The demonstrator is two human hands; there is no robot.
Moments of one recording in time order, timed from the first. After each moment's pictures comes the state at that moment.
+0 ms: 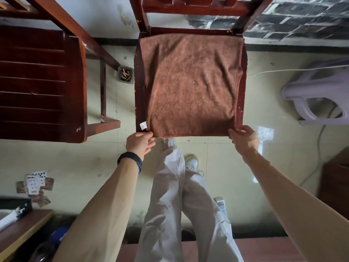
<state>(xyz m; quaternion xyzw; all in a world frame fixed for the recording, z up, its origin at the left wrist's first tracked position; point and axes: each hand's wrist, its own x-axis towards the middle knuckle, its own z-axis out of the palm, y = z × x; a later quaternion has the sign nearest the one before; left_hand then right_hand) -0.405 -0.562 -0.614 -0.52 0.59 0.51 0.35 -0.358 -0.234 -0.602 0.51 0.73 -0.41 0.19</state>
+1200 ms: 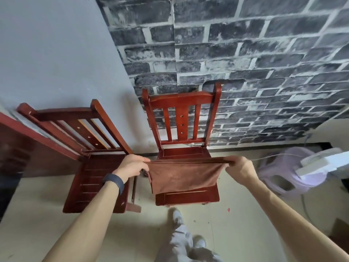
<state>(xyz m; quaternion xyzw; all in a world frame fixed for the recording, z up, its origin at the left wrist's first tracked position) -0.502 -0.572 -0.172 -0.14 0.84 0.42 0.31 -0.407 -0.214 -0.196 0.21 0.92 -0.31 0.12</state>
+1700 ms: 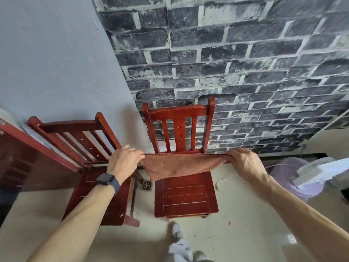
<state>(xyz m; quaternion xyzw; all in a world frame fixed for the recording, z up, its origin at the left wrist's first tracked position) -0.505 -0.583 -0.127 0.23 0.97 0.03 -0.09 -0.413 -0.175 -0.161 0.01 0.99 -0.14 -0.08</state>
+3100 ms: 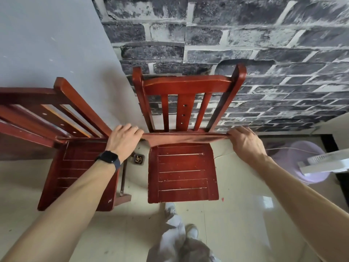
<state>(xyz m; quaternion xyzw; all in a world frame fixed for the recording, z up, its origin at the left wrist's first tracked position) -0.629 -0.583 -0.274 0.30 0.95 -0.12 -0.02 -0.541 -0.184 -0.266 0.05 0.99 -0.10 0.04</state>
